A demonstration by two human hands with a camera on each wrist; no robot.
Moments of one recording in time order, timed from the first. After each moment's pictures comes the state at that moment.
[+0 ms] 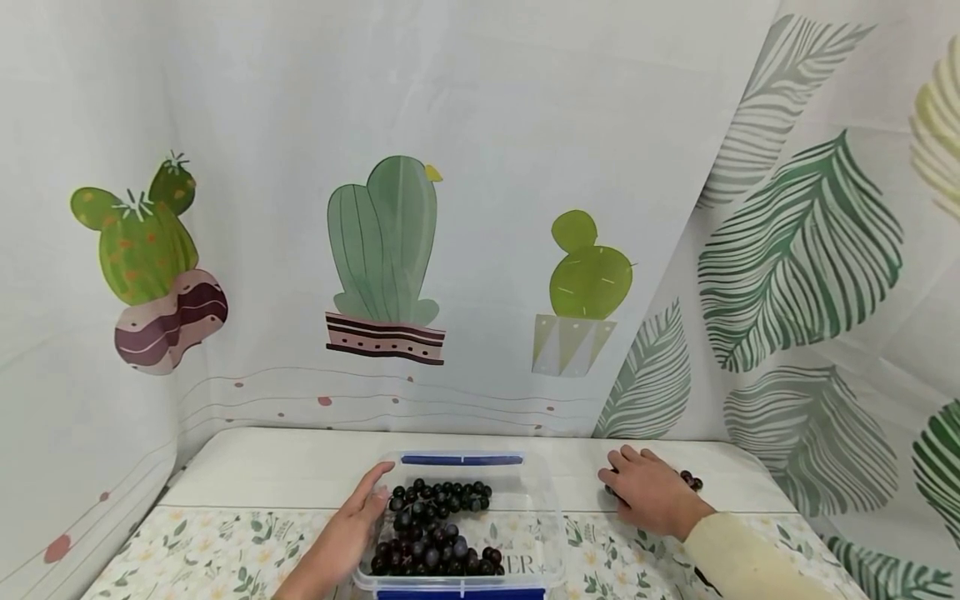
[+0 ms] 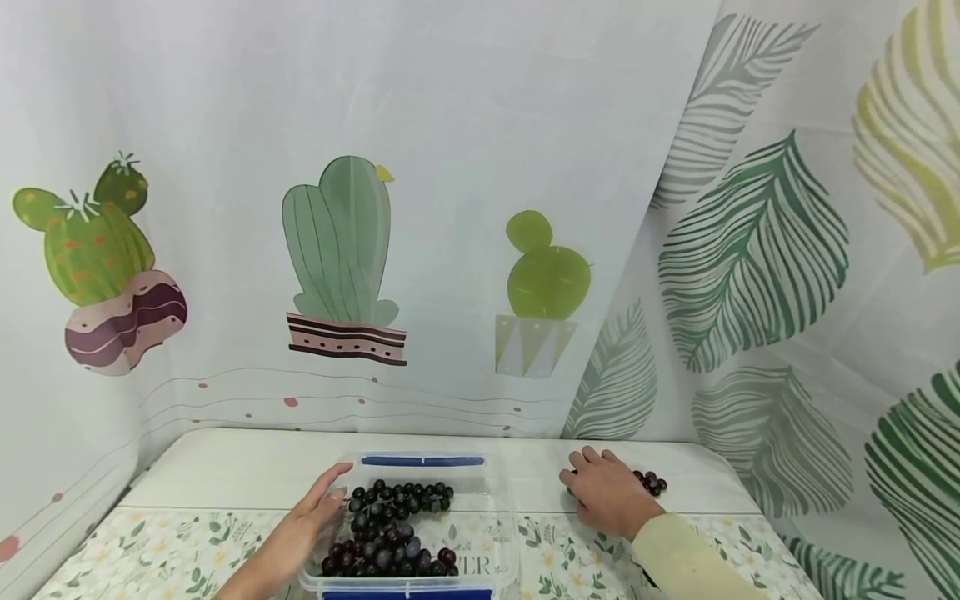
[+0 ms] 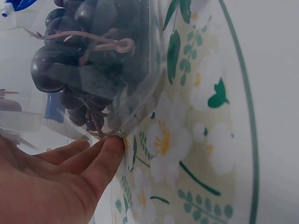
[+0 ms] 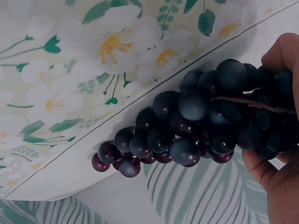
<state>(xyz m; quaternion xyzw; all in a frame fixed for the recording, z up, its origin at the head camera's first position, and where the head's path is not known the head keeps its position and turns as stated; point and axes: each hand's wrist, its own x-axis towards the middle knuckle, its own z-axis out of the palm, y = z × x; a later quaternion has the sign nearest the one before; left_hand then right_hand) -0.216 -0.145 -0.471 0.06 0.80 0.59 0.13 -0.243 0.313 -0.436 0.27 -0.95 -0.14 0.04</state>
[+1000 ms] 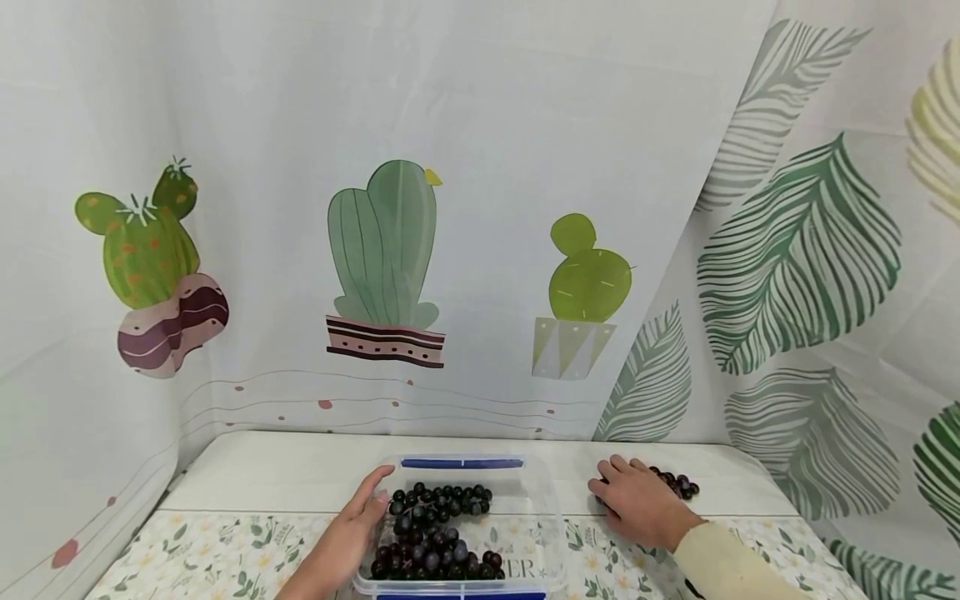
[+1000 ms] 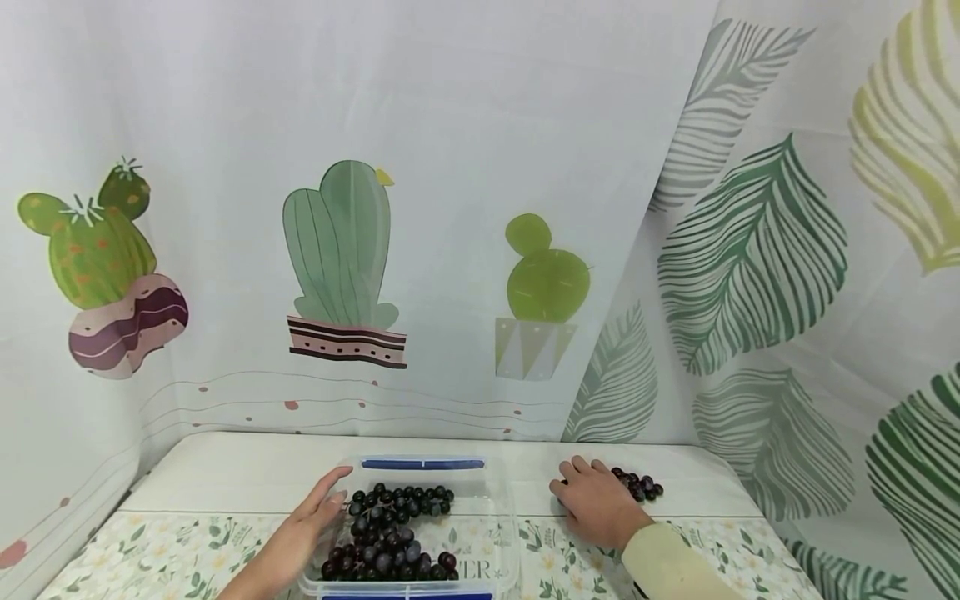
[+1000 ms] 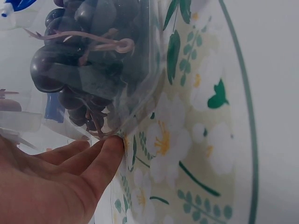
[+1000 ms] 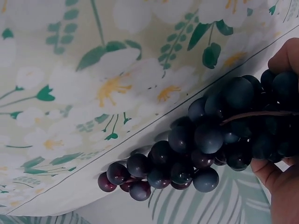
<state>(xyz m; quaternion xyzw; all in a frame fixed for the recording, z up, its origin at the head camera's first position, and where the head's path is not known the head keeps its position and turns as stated) -0.210 -0.140 -0.464 0.05 0.80 0.58 0.13 -0.245 0.305 -0.452 0.29 -0.95 -0.13 0.05</state>
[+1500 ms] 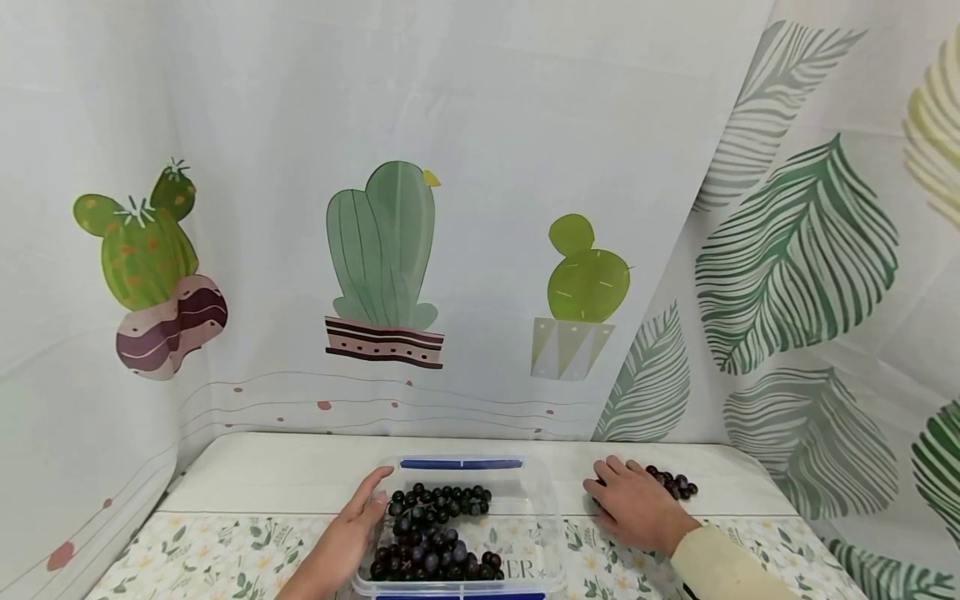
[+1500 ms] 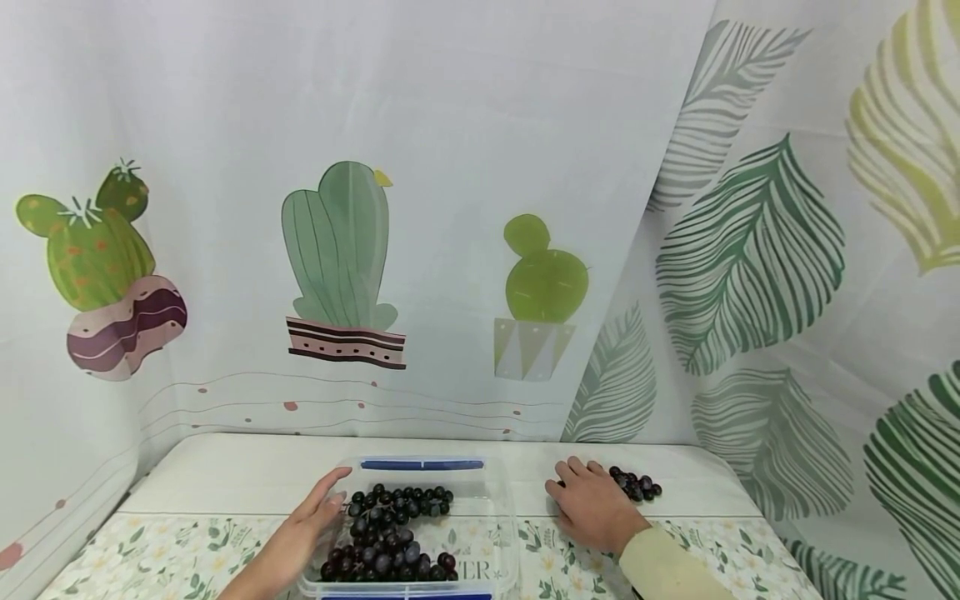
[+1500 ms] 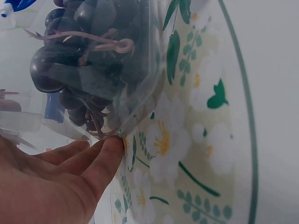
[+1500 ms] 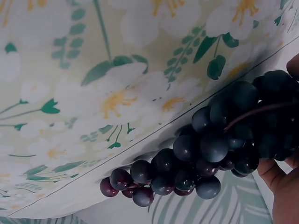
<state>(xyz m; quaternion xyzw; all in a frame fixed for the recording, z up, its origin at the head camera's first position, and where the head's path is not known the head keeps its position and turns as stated) -0.209 -0.139 -0.462 0.04 0.81 0.58 0.12 -0.241 0.303 -0.456 0.31 -0.94 -0.13 0.08</state>
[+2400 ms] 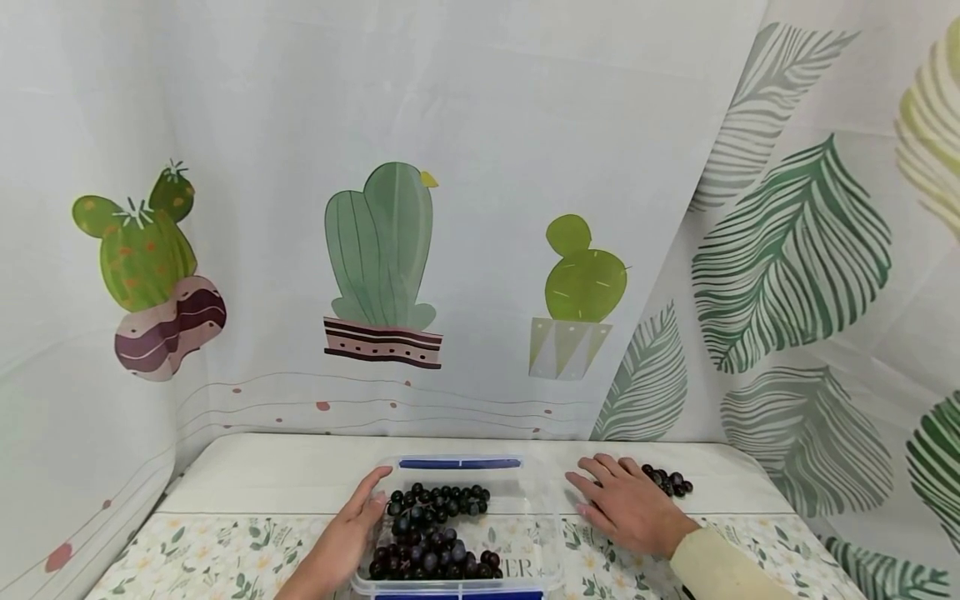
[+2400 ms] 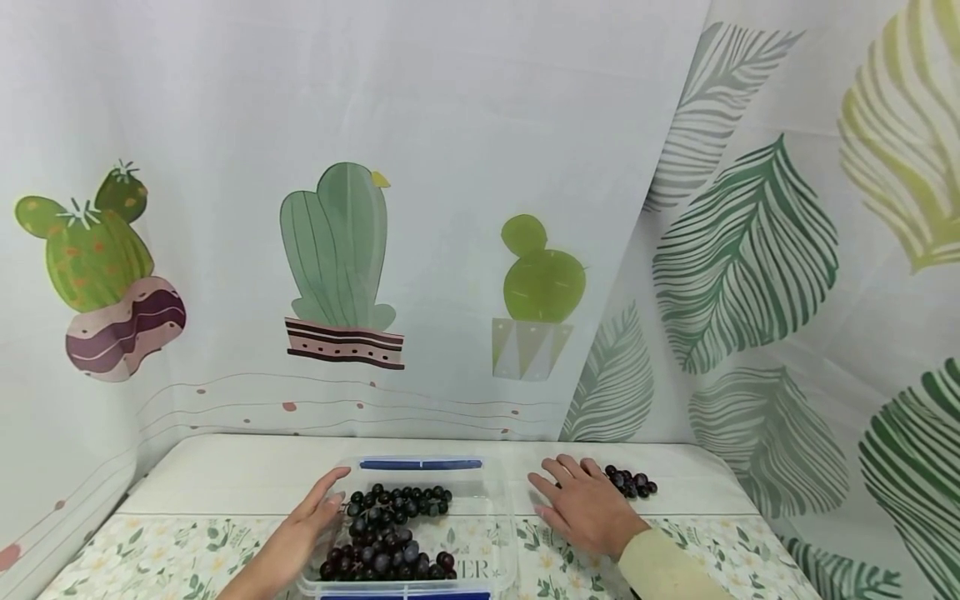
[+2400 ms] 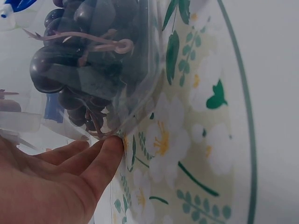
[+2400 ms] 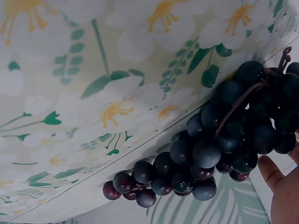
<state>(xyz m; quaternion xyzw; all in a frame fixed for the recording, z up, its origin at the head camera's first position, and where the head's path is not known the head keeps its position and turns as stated) -0.213 -0.144 -0.466 0.06 0.79 0.60 0.13 -0.234 0.301 -0.459 0.29 -0.95 -0.07 0.08</state>
